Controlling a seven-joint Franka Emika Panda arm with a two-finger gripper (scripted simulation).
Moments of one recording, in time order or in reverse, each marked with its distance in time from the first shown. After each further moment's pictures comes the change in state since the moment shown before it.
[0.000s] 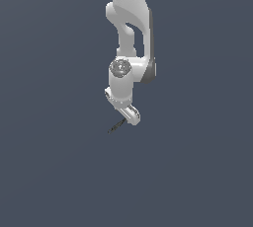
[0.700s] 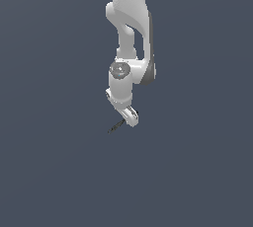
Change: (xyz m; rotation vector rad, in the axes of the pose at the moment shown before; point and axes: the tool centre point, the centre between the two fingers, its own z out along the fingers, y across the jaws) arm -0.001 0.004 0.012 0.002 0.004 0.073
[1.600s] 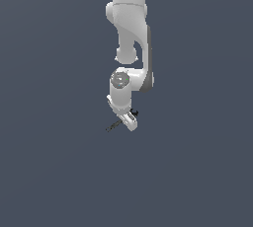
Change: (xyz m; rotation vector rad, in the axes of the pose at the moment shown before) arm 0.001 0.002 0.044 0.000 0.000 0.008
